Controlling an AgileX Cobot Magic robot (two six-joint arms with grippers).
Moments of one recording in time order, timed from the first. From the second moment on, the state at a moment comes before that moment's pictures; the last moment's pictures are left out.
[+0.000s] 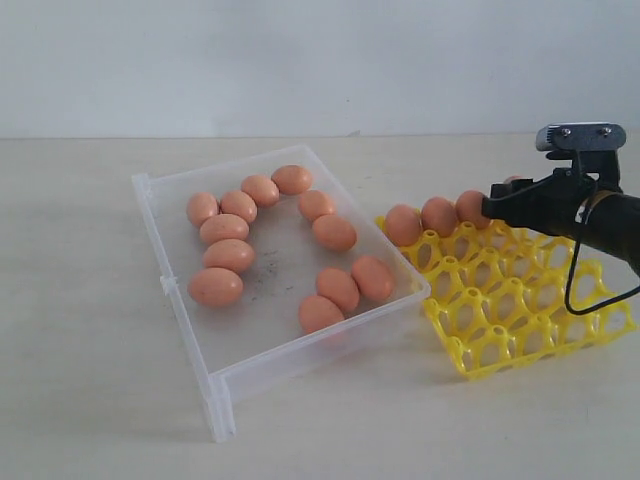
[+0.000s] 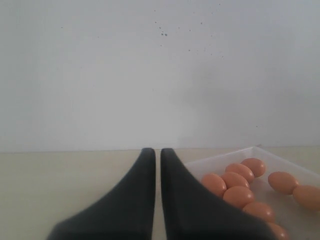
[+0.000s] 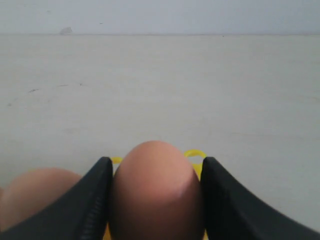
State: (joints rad) left arm -0.06 0.05 0.00 -0.31 -0.04 0.27; right arm 0.02 2.07 -0.87 -0.36 -0.69 0.31
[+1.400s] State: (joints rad) left arm -0.06 0.05 0.00 -0.31 -0.04 0.27; right arm 0.02 2.06 -0.88 -0.55 -0.63 0.47
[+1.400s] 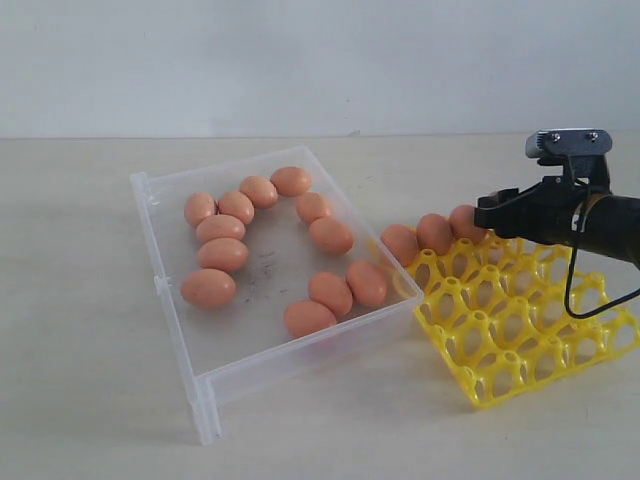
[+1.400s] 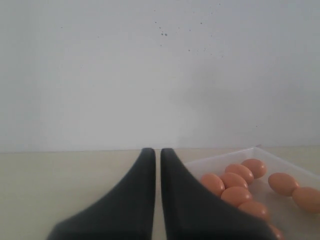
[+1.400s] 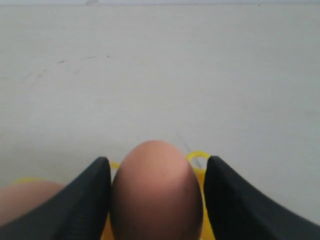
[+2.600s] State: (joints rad) left arm -0.06 0.05 0.00 -0.31 -0.04 0.27; right arm 0.02 1.89 -0.87 -0.57 -0.60 0.52
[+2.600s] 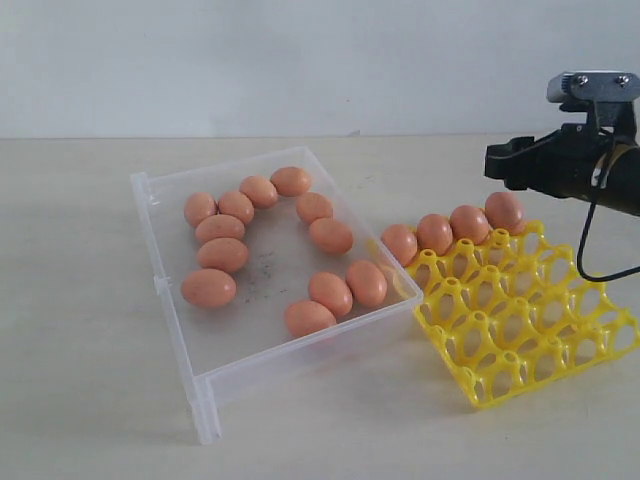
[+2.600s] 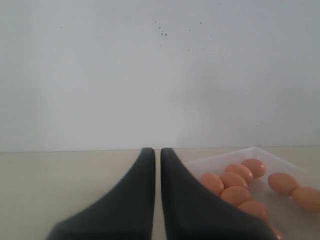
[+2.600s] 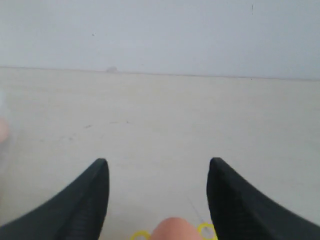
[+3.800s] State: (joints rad) left arm -0.06 0.05 0.00 -0.31 -0.04 0.27; right arm 0.69 1.87 -0.94 -0.91 -0.79 0.32
